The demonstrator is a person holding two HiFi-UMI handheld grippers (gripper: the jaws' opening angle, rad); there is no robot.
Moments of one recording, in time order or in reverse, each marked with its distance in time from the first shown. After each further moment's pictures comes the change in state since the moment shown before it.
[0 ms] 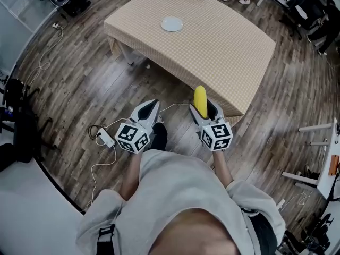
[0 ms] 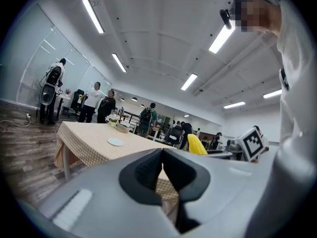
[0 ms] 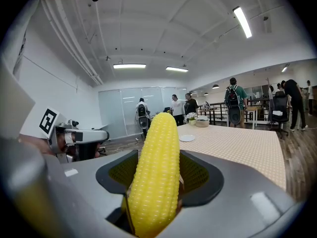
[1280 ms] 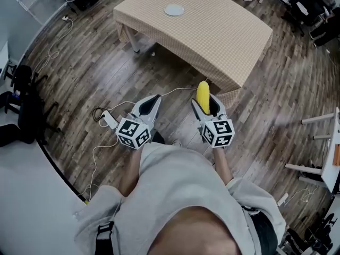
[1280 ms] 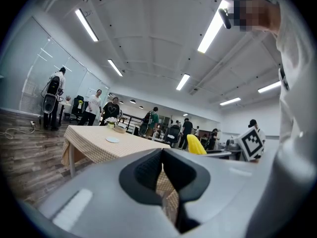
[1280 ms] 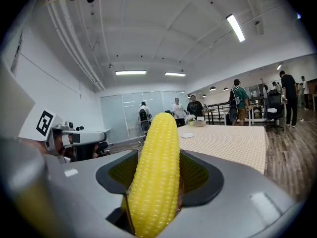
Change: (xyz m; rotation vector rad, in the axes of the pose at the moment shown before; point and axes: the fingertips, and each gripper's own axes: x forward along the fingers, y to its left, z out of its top) left arm -0.125 -0.128 -0.030 0.057 -0.009 0.017; right arm -0.157 0.064 -0.042 0.032 -0.040 0.000
